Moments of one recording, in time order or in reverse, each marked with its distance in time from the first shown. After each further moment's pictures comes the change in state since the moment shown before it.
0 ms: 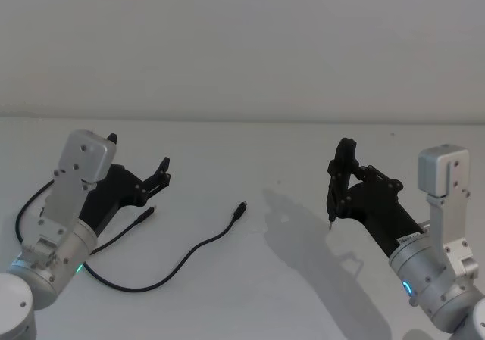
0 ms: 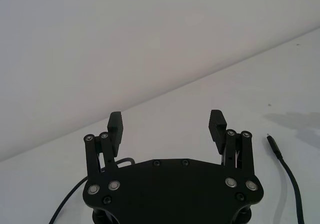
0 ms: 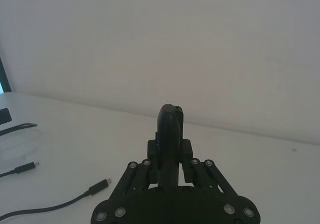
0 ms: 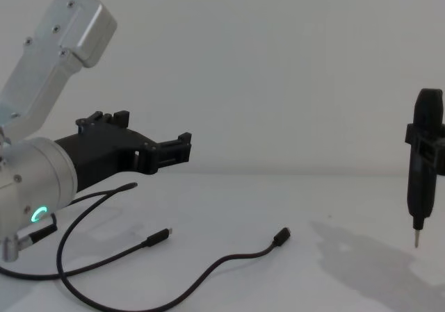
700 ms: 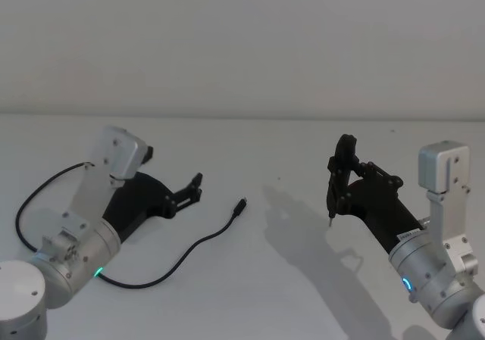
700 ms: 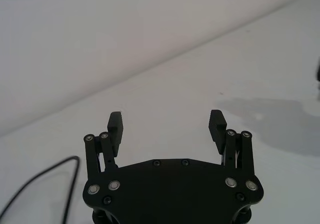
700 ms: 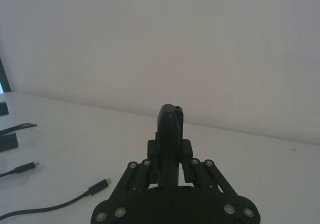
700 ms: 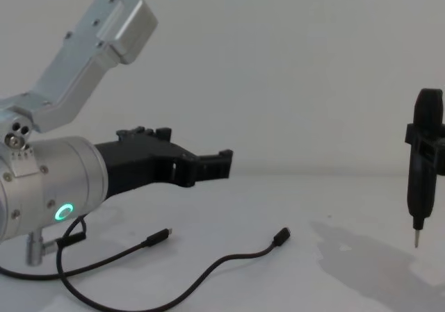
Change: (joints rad) left arm -0.010 0.002 0.030 -0.066 -0.057 0.154 -0.107; right arm 0.000 0.000 0.000 0.000 0.000 0.000 0.000
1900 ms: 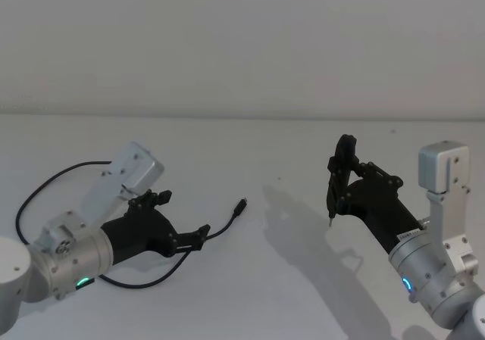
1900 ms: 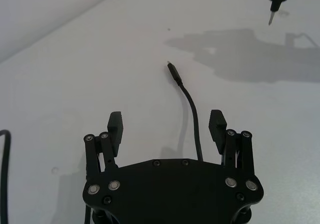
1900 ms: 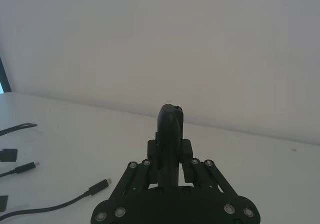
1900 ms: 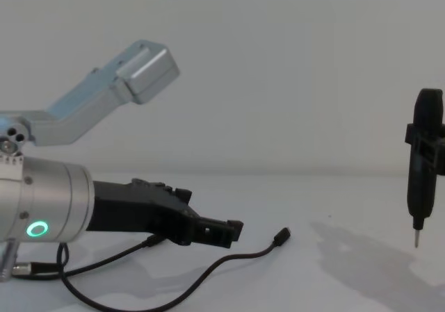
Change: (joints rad) left arm -0.089 0.091 0.044 0.033 -0.048 0.214 -0.275; right arm 0.000 0.000 0.000 0.000 0.000 0.000 0.000
